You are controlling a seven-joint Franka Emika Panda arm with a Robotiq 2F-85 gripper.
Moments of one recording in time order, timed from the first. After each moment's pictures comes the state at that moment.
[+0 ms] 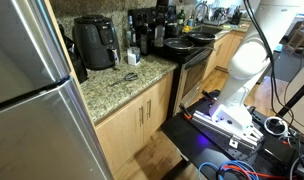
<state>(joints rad) 0.04 0.03 -0.05 -1.78 0.09 1.81 0.92</state>
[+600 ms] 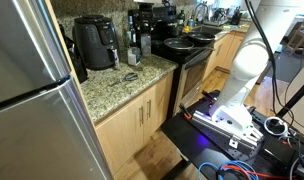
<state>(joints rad) 0.15 0.03 0.11 -1.83 0.09 1.80 0.85</state>
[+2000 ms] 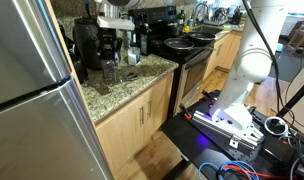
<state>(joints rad) 0.41 0.16 0.34 -1.86 0.09 2.13 0.72</state>
